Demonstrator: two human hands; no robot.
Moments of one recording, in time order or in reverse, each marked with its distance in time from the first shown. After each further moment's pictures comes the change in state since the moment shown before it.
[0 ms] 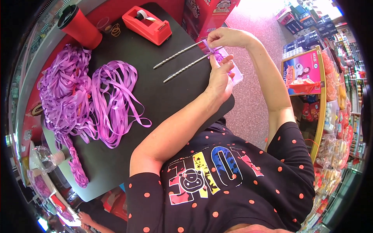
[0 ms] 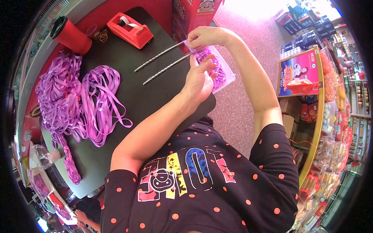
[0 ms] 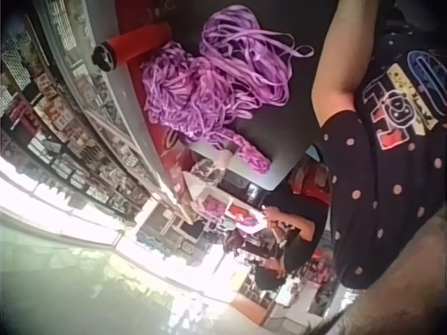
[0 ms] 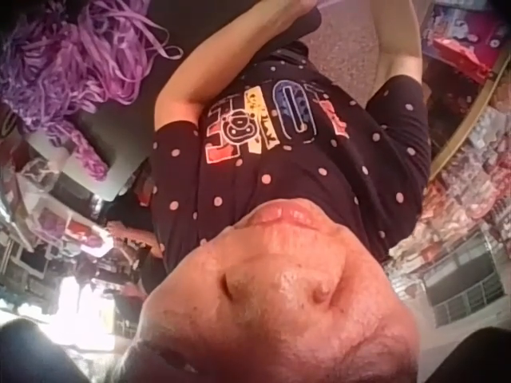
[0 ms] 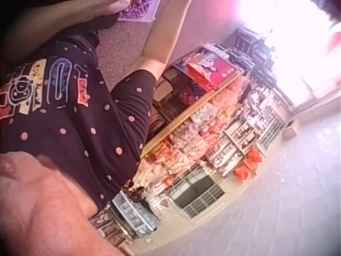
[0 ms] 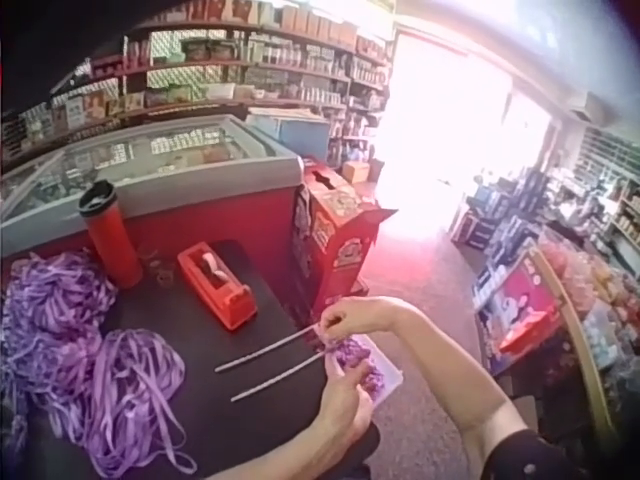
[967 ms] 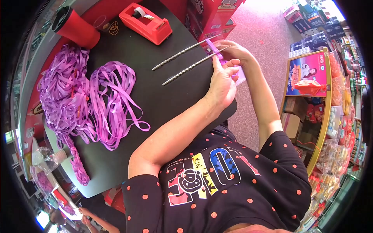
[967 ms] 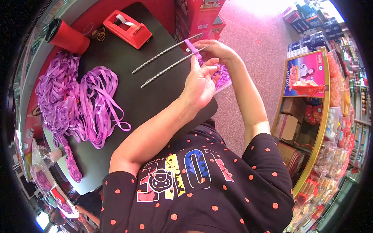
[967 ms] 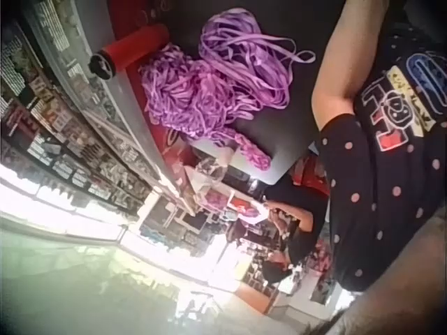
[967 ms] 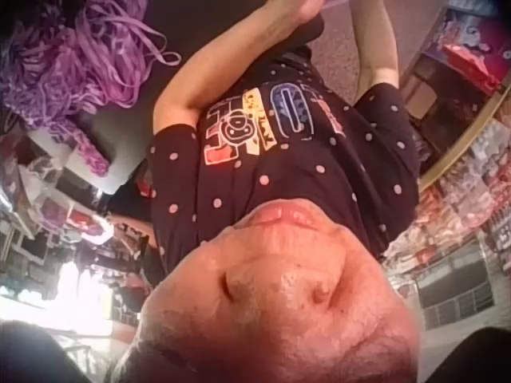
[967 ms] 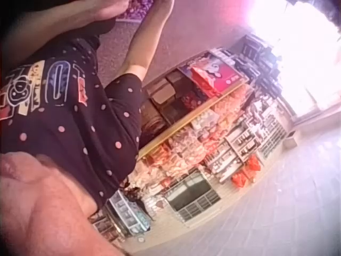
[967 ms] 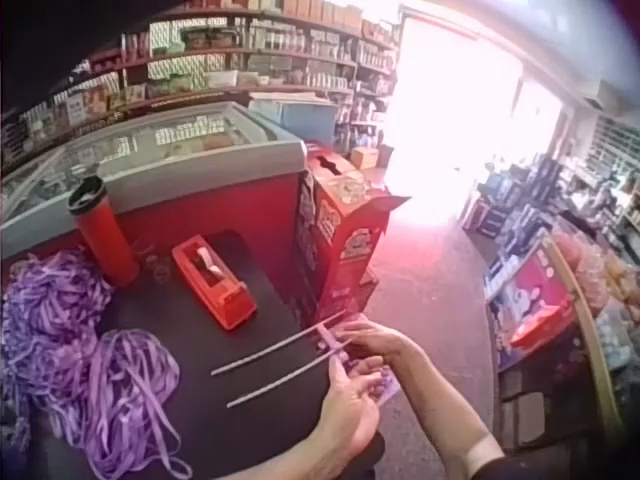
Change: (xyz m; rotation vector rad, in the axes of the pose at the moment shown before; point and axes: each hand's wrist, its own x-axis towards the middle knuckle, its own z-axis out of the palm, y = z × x) left_hand -0.001 -0.001 -0.003 -0.070 -0.048 -0.010; right_hand 0.002 0.081 0.066 1.146 0.191 0.098
